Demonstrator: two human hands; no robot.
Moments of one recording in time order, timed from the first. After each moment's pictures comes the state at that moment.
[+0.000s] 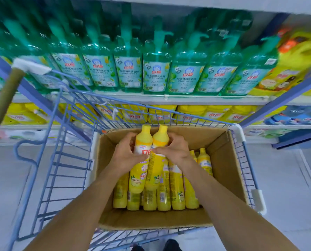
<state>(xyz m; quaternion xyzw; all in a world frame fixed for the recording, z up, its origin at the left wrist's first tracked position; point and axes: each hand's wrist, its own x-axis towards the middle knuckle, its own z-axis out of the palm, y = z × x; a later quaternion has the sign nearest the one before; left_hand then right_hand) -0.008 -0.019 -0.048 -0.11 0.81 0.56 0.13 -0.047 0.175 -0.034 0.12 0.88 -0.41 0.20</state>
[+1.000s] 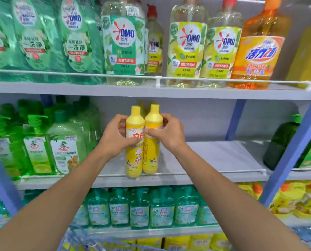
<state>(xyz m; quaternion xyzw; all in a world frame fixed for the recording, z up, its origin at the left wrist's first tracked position) -0.223 -0.005 0.426 0.09 0.80 0.57 -0.19 -0.248 0.189 0.442 -0.10 0.83 -0.52 -0.20</state>
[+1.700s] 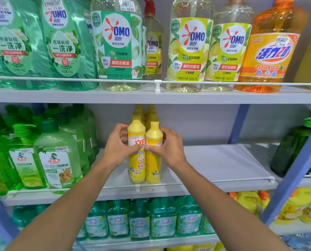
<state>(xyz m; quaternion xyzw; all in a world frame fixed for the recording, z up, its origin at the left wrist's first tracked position) -0.273 0.002 0.401 0.08 0.77 0.60 -0.19 -0.291 0.195 0.398 -0.11 0.87 -0.43 -0.21</state>
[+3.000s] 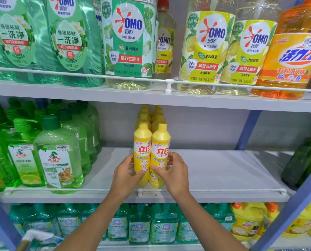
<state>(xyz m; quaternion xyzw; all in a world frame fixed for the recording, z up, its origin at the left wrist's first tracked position) -0.263 0.017 0.308 0.01 0.79 0.59 -0.17 -0.288 0.191 0.315 -0.04 0.86 -0.47 -0.19</state>
